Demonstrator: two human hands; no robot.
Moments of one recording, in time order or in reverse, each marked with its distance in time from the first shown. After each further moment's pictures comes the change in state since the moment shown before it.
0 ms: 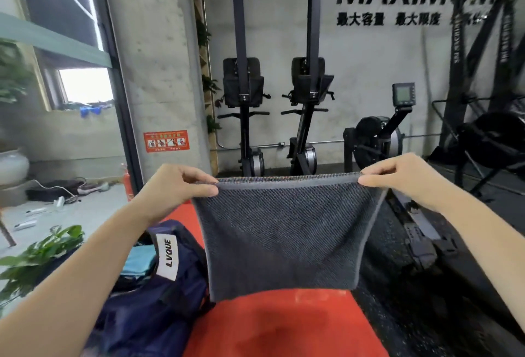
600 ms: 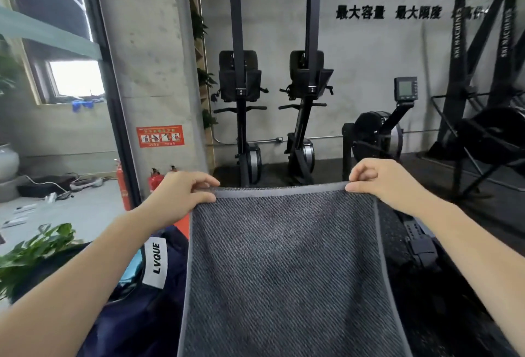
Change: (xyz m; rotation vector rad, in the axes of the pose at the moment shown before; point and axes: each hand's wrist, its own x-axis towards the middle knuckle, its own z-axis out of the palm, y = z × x) left_hand 0.047 -0.042 0.023 0.423 -0.072 0.122; right_hand 0.038 0.028 0.033 -0.081 -0.020 -0.035
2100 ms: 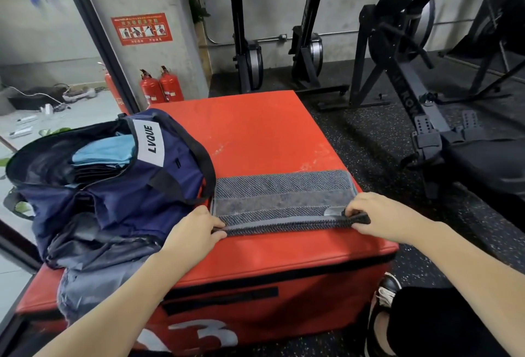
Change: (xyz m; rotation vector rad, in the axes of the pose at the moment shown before) left_hand -0.200 -0.080 0.212 0.236 -0.355 -0.203; right_hand -0.159 0.180 0.175 -0.473 -0.580 -0.079
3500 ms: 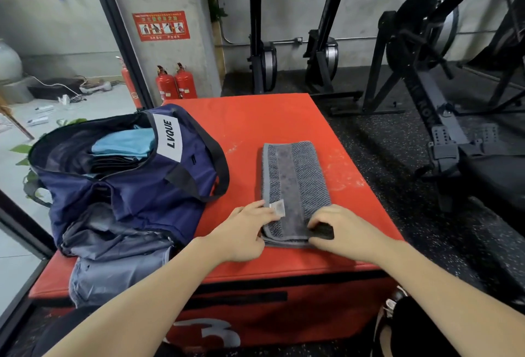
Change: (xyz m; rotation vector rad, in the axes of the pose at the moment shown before) left_hand 0.027 0.037 0.018 -0.107 -0.209 0.315; right_hand 0.035 -0.093 0.023 0.138 0.097 -0.150
